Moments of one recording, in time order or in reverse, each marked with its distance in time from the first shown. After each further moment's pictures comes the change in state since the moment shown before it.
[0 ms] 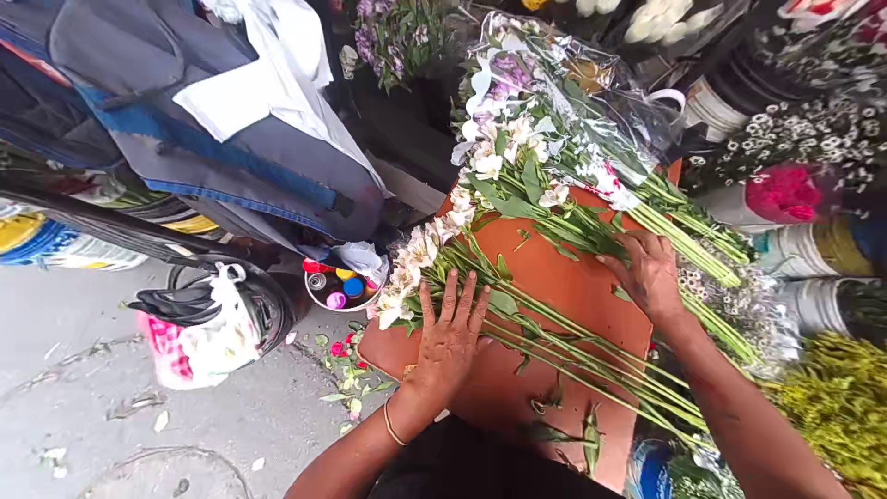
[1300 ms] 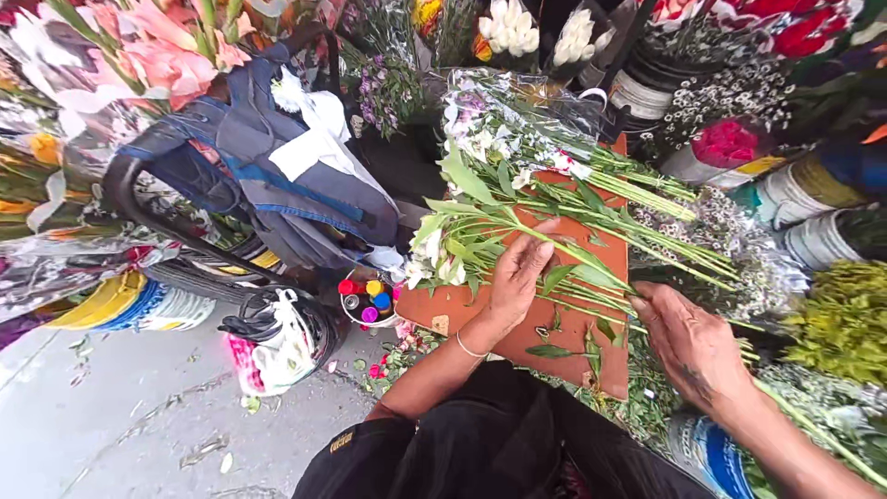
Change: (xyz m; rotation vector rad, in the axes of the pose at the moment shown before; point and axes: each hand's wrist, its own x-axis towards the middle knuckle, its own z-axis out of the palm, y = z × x) left_hand 0.025 0.098 -0.102 -1.949 0.148 0.045; right_hand -0.177 -0.191 -0.153 0.059 0.219 0.009
